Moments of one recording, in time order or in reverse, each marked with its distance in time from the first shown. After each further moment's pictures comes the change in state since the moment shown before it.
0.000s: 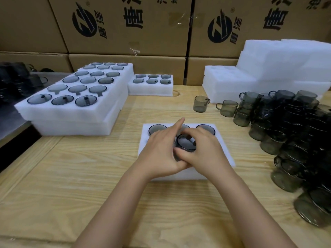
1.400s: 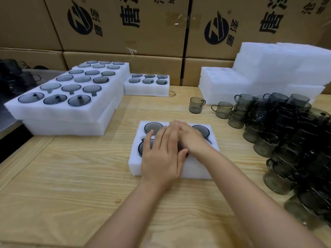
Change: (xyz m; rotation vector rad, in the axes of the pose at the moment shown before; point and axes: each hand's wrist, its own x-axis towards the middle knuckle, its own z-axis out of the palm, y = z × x) left_hand -0.001 0.003 0.045 0.587 0.532 0.134; right_hand 0.054 0.023 0.020 0.201 -0.332 0.260
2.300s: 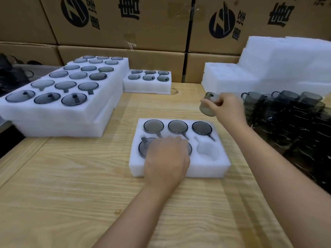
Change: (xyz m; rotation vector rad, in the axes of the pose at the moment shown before) left_hand -0.001 -0.013 0.023 0.146 0.177 0.119; right_hand 0.058 0.037 -0.087 -0.281 0.646 -0.056
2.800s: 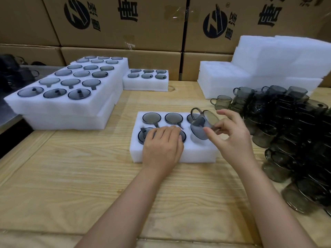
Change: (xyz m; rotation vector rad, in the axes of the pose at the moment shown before) left_hand 0.000 -0.001 -0.006 -0.019 -0.099 -0.042; right_hand -0.129 0.001 -0.038 0.341 0.071 -0.215
